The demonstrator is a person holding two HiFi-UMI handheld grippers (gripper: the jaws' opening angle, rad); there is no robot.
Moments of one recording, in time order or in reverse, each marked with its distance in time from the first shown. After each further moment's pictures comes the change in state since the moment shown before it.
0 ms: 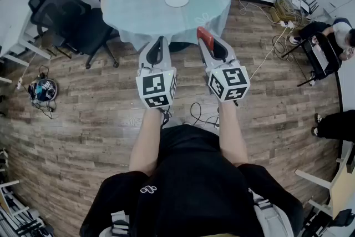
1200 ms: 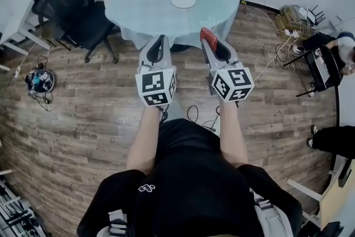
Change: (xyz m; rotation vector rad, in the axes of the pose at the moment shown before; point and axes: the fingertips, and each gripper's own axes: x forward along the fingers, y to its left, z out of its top) left arm 0.036 0.029 -0.018 -0.036 0.018 0.042; right arm 0.044 -0.018 -0.018 0.065 0.004 0.063
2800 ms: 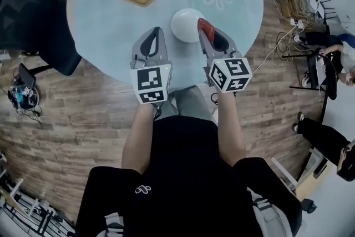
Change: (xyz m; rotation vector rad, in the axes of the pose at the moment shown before) left arm 0.416 0.182 -0.097 -0.050 0.295 -0.078; right arm 0.408 -0.208 -0.097 0.090 0.350 -0.116
